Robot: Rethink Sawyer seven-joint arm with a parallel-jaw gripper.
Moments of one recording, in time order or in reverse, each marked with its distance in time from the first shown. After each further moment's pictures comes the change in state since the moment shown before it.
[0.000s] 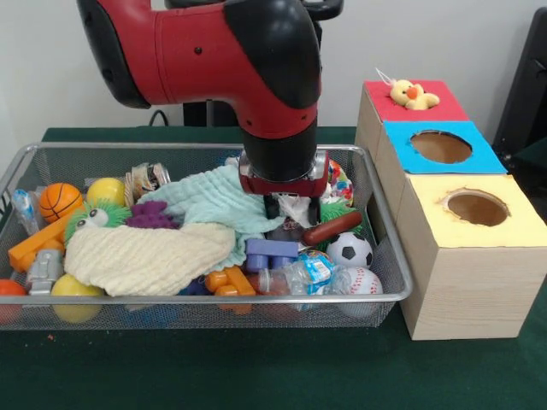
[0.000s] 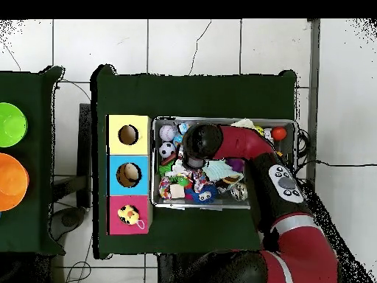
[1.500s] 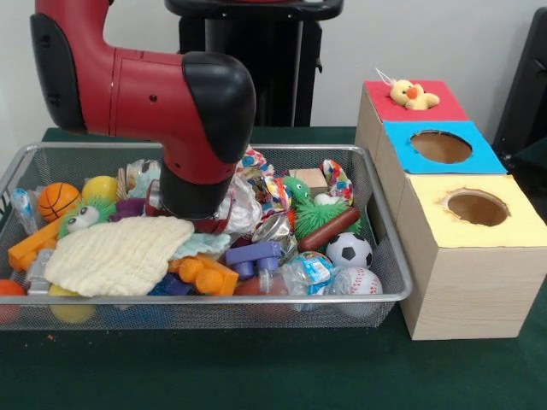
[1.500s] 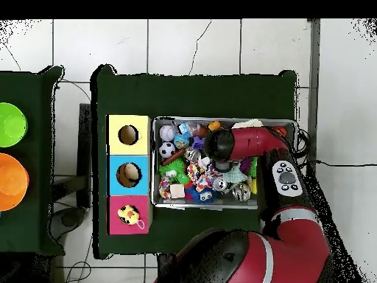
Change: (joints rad) arm 0.038 0.120 -0.151 -0.203 -0.299 0.032 -0.024
